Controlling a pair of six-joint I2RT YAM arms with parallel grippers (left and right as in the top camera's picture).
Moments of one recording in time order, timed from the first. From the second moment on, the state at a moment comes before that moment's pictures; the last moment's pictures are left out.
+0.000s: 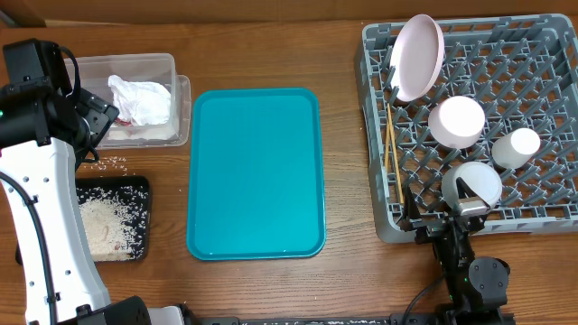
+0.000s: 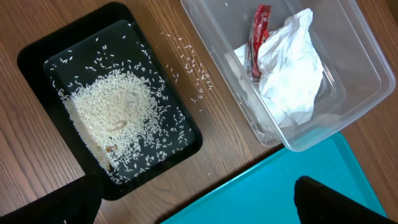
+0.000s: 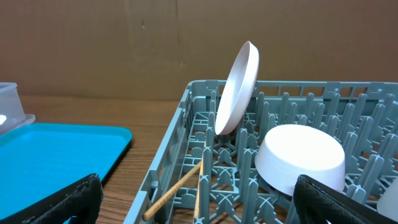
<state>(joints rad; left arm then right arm) 0.28 1.54 1.76 -1.39 -0.23 -0.78 0.12 0.01 0.02 -0.03 -0.03 0.02</state>
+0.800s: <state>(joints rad) 0.28 1.56 1.74 -1.53 -0.24 -0.78 0.12 0.01 0.02 -0.03 -0.03 0.02</state>
